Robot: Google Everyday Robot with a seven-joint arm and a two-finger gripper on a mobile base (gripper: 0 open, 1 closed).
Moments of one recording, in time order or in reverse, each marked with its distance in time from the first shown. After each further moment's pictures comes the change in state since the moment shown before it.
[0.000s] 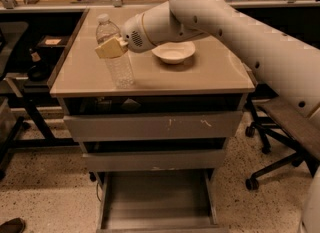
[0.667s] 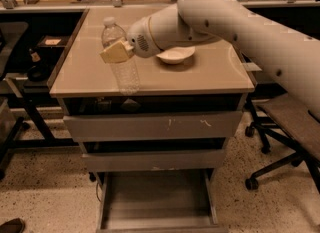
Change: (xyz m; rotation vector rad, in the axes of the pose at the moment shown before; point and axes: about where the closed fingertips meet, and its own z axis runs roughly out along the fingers) arm 0.010 0.018 -0.023 0.036 0.018 0.037
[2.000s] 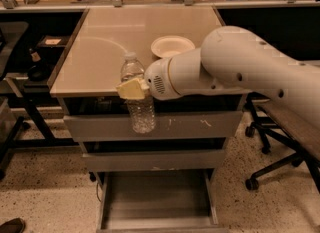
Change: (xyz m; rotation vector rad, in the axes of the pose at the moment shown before) arm 0.080 0.059 -0.045 0.124 0.021 0.188
